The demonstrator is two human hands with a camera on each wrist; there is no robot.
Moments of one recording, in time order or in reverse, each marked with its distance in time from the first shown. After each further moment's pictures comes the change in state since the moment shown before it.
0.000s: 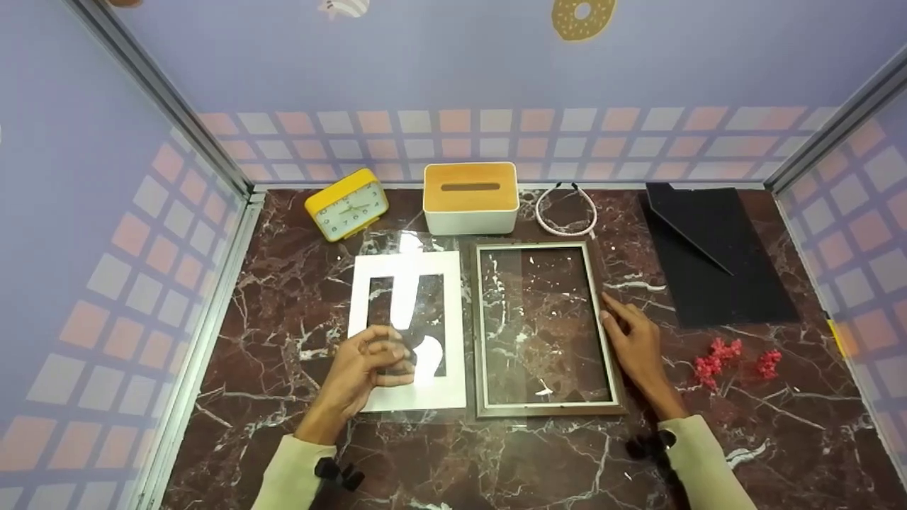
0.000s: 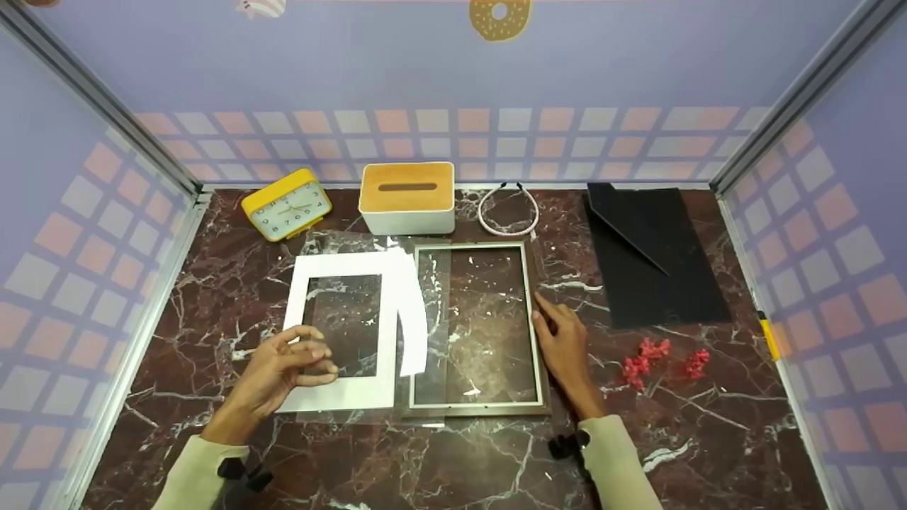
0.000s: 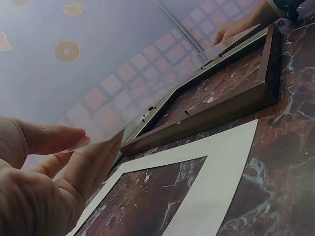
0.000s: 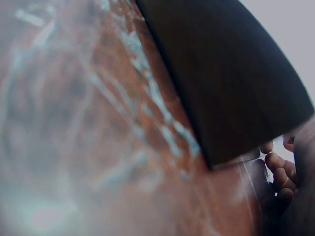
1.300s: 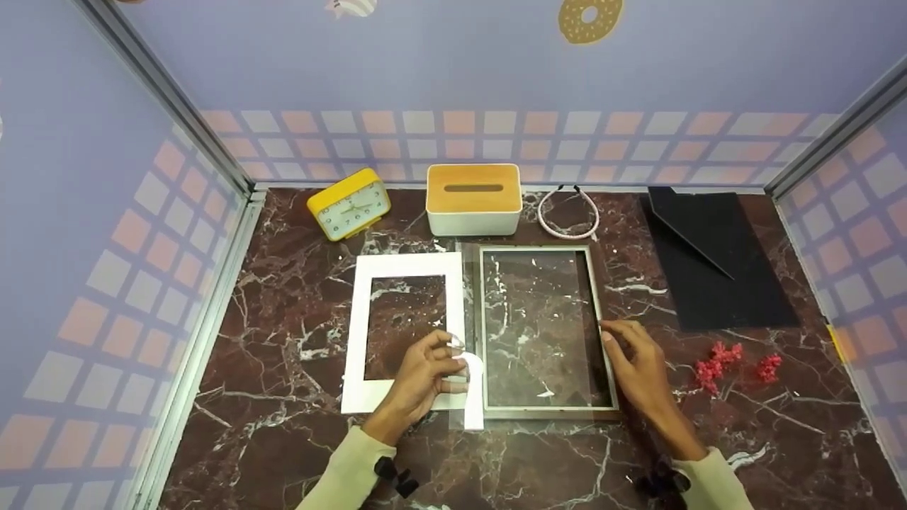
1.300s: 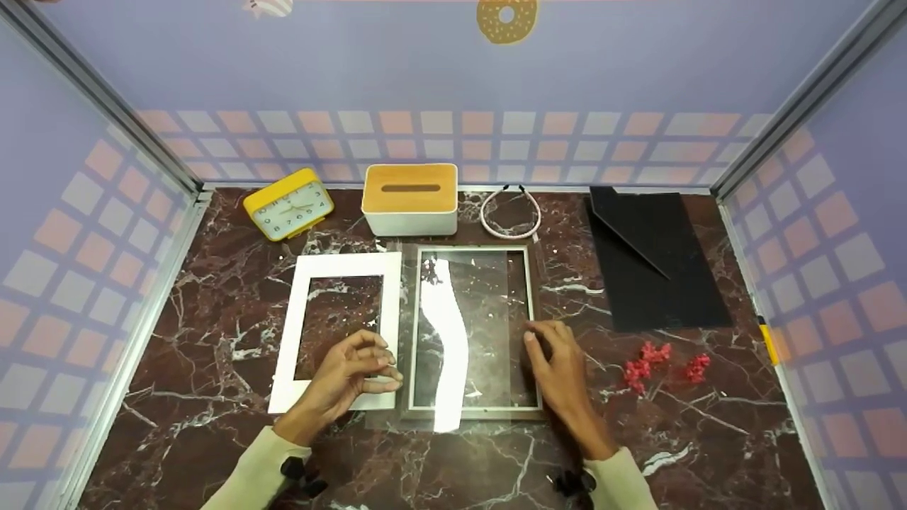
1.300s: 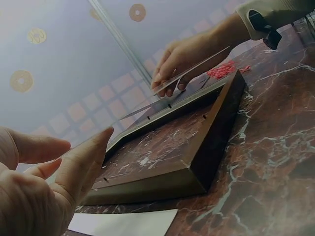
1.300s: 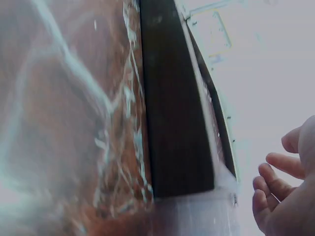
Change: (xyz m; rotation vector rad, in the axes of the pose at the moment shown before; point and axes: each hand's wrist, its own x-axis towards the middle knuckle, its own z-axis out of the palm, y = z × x) left_hand 0.027 -0.055 0.066 -0.088 -0.058 -0.053; right_hand -0.027 -0.065 -0.020 0.062 -0.064 0.006
